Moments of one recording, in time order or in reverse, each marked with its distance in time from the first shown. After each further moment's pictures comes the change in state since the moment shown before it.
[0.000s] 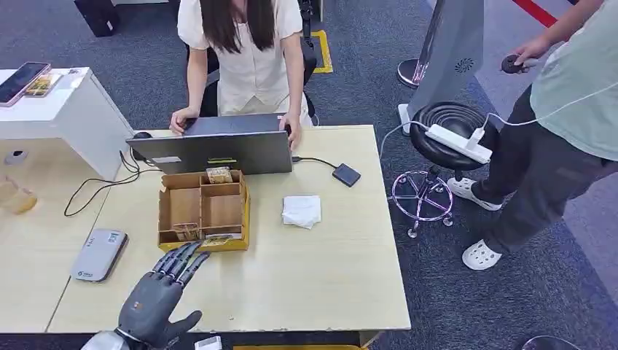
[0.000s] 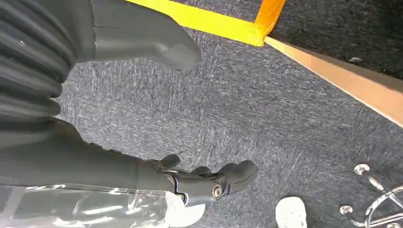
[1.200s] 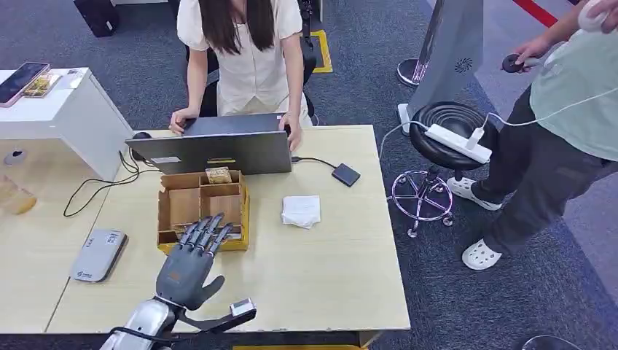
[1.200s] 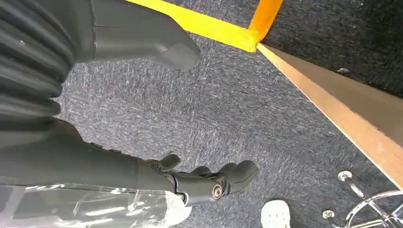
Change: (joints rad) left arm -0.181 -0.234 0.020 0.290 -0.263 0.074 0.043; right arm -0.010 0.017 -0.012 -0.012 0.078 0.015 0.018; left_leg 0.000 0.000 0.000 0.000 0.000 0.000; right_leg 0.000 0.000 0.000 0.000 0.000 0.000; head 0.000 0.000
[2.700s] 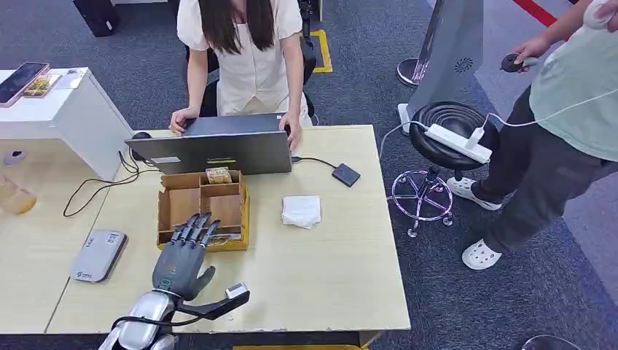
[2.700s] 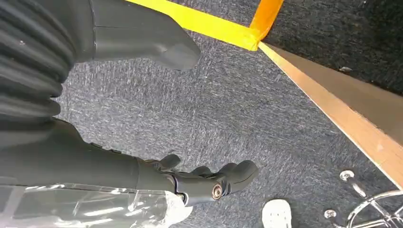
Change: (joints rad) left arm -0.044 -0.055 0.074 0.145 -0.027 0.018 0.011; right arm -0.004 0.004 -0.031 -0.005 0.038 0.002 0.015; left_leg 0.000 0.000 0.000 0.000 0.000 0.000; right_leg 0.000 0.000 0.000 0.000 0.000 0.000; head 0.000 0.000
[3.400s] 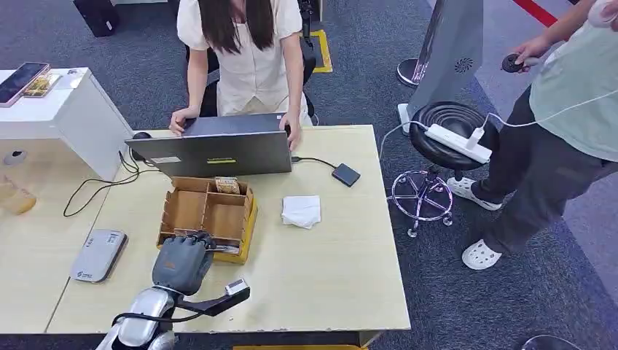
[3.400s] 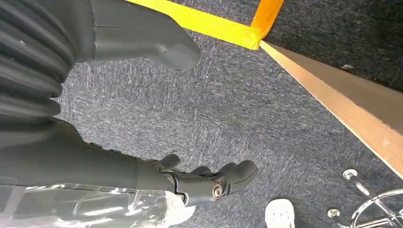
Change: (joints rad) left arm -0.013 0.000 0.000 0.000 0.033 0.002 -0.010; right arm 0.000 0.001 -0.015 0.000 0.003 0.000 0.000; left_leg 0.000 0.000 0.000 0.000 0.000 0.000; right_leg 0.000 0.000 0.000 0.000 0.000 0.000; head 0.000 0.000
